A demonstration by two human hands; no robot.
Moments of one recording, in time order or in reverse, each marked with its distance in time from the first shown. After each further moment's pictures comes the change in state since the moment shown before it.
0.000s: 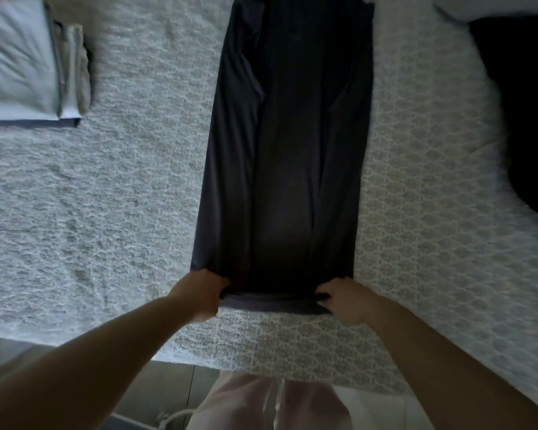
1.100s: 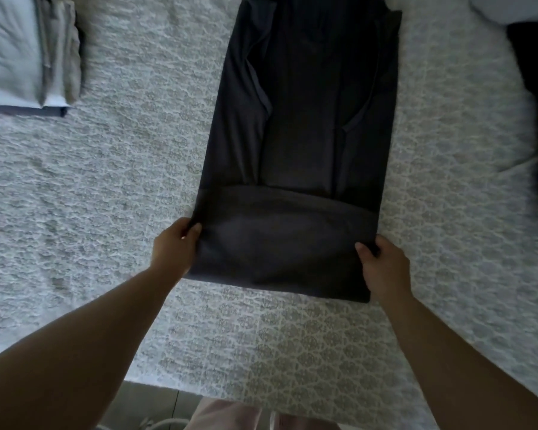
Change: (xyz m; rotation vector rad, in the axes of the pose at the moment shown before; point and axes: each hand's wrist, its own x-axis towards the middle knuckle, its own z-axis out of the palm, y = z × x) left_hand 0.061 -0.043 -0.032 -0.959 0.644 -0.464; right_hand 0.043 0.028 -0.049 0.614 0.860 0.177
